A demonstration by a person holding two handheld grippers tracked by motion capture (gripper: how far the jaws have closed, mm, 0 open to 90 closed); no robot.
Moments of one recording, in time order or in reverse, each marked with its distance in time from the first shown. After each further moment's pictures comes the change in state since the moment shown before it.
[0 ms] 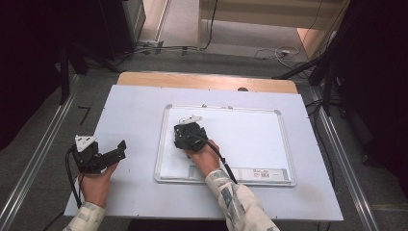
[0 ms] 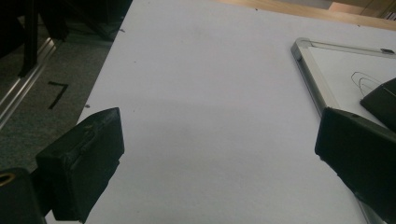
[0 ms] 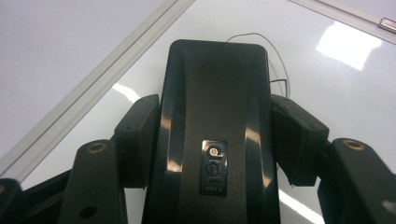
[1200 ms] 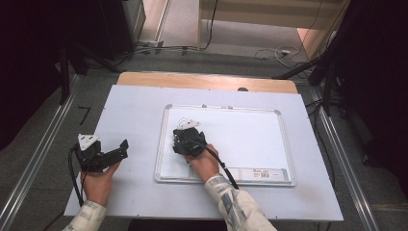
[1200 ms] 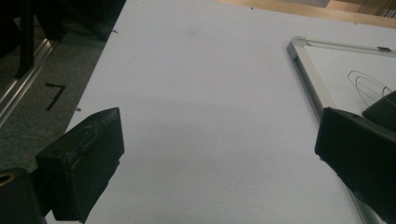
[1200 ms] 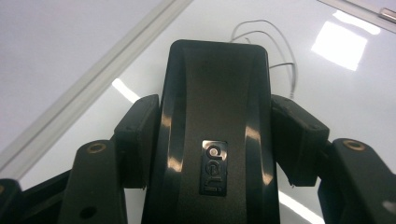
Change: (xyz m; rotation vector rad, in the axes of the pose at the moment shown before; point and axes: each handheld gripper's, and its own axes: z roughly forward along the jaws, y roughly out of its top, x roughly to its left) left arm -0.004 0.001 0.003 0.000 -0.010 0.009; right arm 0.018 -0.009 -0.008 0.002 -0.010 -0.028
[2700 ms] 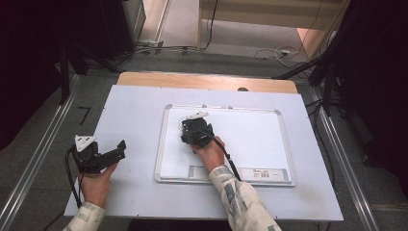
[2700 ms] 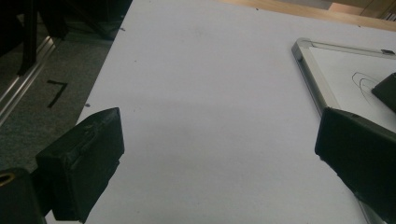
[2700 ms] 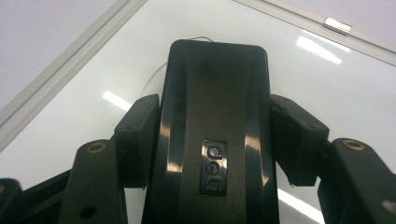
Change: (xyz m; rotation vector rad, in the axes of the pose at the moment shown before) left arm 0.005 -0.001 -0.003 -0.001 0.007 -0.017; right arm -0.042 0.011 0.011 0.001 -0.060 0.069
